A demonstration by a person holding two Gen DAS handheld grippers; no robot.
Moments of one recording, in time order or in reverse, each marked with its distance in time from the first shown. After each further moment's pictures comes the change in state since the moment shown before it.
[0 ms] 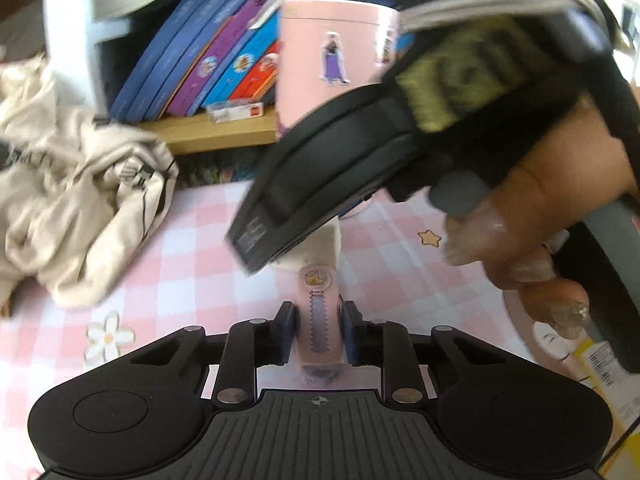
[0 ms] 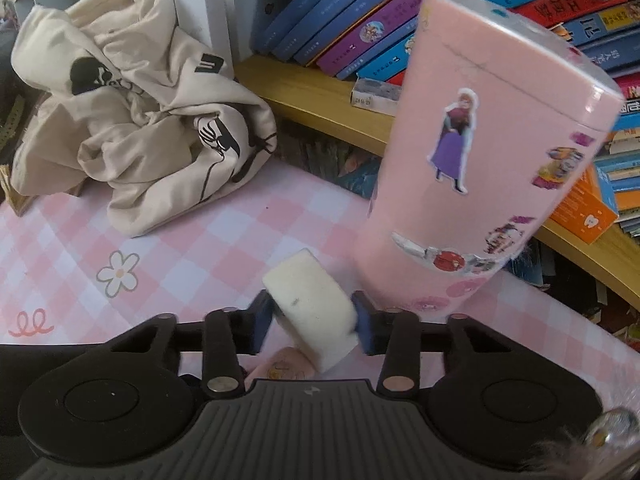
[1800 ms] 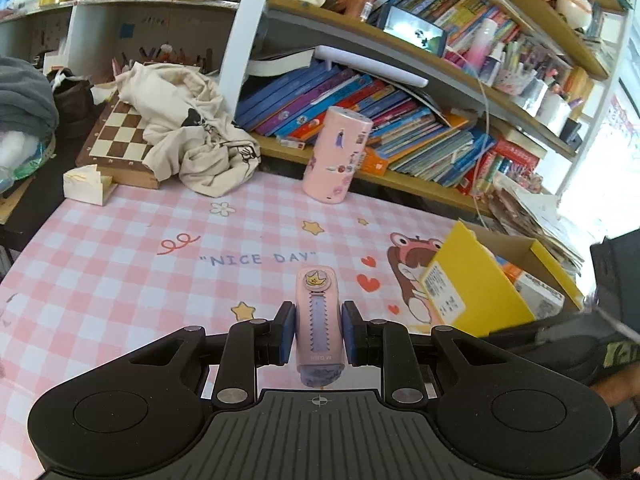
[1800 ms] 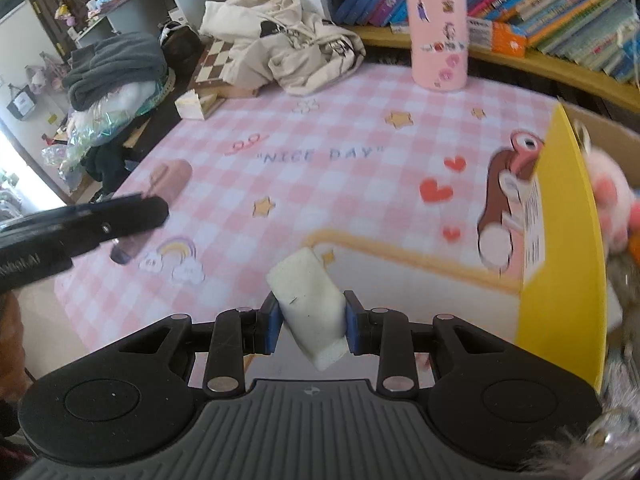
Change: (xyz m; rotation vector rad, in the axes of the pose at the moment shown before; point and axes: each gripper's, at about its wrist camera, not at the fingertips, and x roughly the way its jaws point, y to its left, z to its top) left arm -0.275 -0.009 -0.122 -0.243 -0.145 -0.041; right arm -0.222 0.095 -0.230 0.191 -0.013 0.179
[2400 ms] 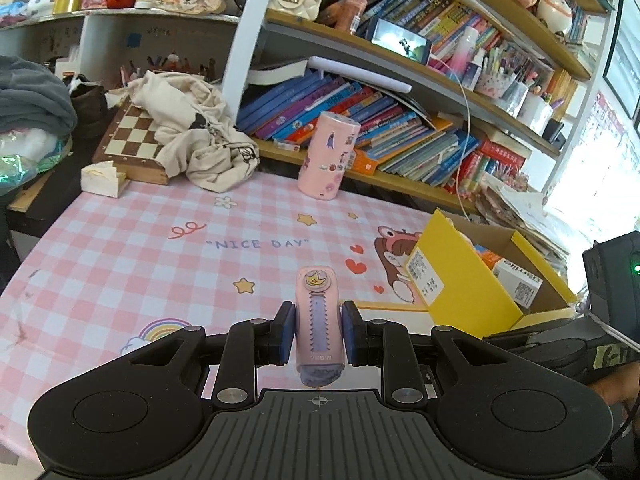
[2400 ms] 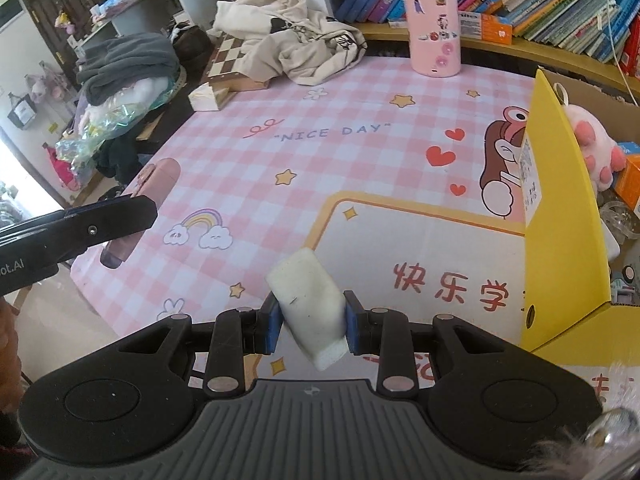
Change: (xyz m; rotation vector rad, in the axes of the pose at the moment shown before) left arm -0.048 -0.007 -0.027 0.002 -0.033 -0.003; right arm -0.024 0.023 -0.038 0.020 -0.024 -0.002
